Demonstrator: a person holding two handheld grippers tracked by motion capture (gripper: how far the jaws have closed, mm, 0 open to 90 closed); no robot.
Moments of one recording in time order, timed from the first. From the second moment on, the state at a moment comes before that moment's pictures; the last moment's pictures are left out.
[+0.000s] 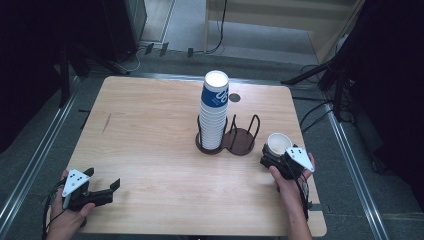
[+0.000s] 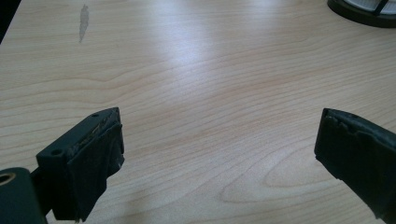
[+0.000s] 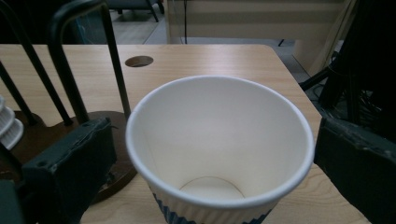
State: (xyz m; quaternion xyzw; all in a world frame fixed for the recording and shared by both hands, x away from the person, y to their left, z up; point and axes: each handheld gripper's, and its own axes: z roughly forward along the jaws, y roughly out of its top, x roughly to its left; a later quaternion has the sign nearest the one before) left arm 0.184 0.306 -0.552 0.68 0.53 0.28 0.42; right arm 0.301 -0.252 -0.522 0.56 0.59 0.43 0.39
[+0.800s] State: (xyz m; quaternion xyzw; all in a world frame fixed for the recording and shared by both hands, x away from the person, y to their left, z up) left arm 0.184 0.305 -0.552 0.68 0.53 0.28 0.42; right arm 0.257 -0.267 -0.499 0.53 0.59 0.46 0.40
